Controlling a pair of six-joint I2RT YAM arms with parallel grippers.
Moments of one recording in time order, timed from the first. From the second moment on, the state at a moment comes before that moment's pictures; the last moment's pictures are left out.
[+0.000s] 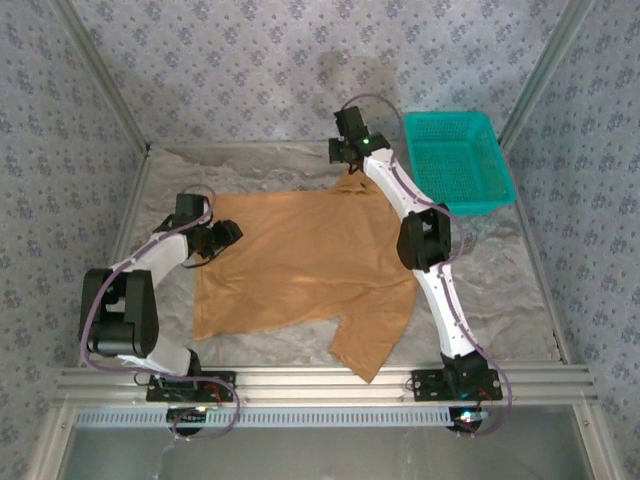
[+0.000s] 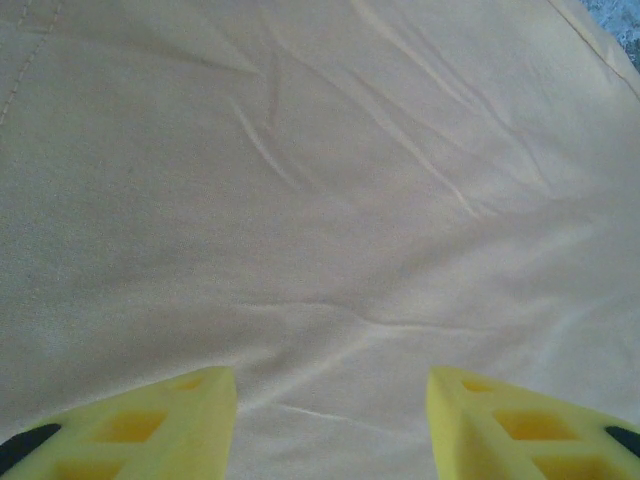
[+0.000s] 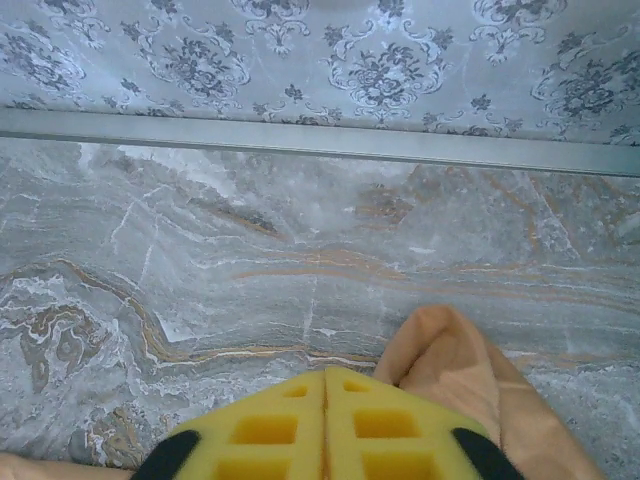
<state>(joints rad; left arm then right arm) -0.07 1.51 0.86 -0.34 0.28 -0.64 0.41 2.56 2.54 -0.73 0.13 0.25</state>
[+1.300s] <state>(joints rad) -0.11 1.56 0.86 -0.34 0.28 -0.64 0.34 2.43 2.20 -0.75 0.03 0.23</state>
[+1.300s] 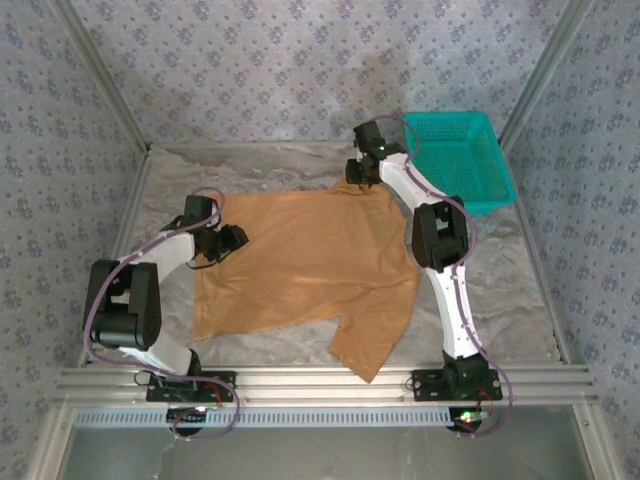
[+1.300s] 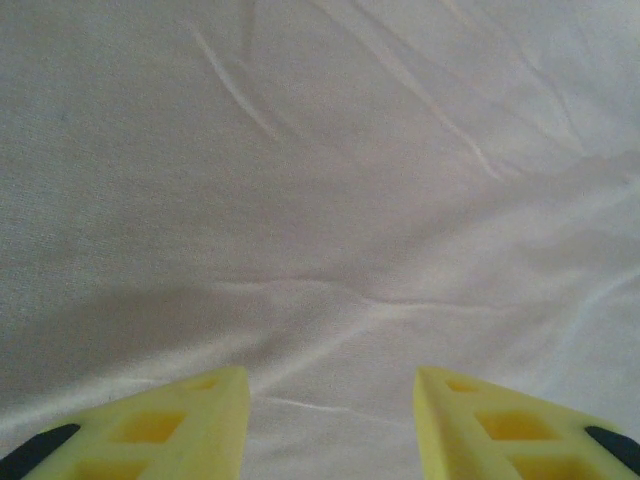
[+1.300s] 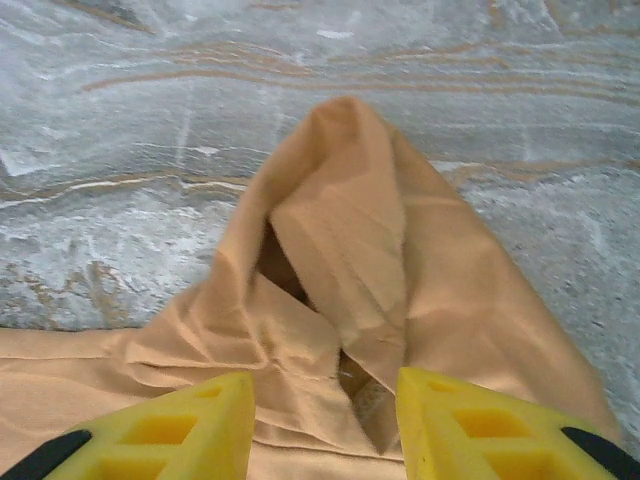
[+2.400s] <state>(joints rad) -0.11 1.59 0.86 -0.33 0.28 -0.64 0.39 2.49 2.28 -0.58 0.07 0.29</state>
